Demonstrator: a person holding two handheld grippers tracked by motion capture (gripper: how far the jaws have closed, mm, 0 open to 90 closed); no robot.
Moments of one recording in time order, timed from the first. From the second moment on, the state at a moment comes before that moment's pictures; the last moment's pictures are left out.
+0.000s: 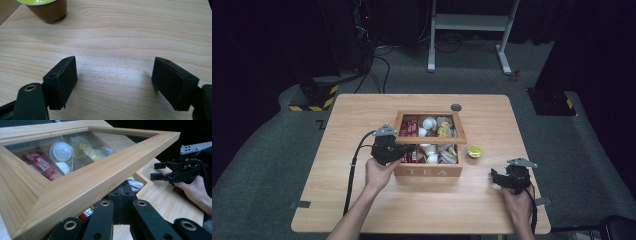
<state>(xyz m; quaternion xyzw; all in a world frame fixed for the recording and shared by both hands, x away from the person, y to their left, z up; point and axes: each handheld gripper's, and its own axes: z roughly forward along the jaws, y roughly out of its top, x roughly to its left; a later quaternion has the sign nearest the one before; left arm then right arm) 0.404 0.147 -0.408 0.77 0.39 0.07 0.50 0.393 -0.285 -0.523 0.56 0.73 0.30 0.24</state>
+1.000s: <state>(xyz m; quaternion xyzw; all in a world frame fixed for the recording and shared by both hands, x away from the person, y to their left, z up) 0.392 0.146 -0.438 0.78 0.40 0.05 0.49 0.393 -0.285 -0.523 0.56 0.73 0.30 0.24</state>
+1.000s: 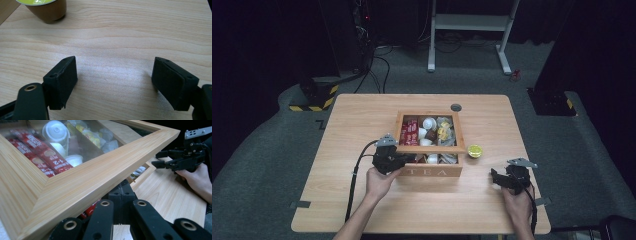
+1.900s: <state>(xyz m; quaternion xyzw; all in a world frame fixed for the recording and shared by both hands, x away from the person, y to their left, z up) 0.386 0.140 -0.456 0.80 0.38 0.05 0.46 0.393 -0.285 -0.523 0.56 0.73 0.30 0.24</state>
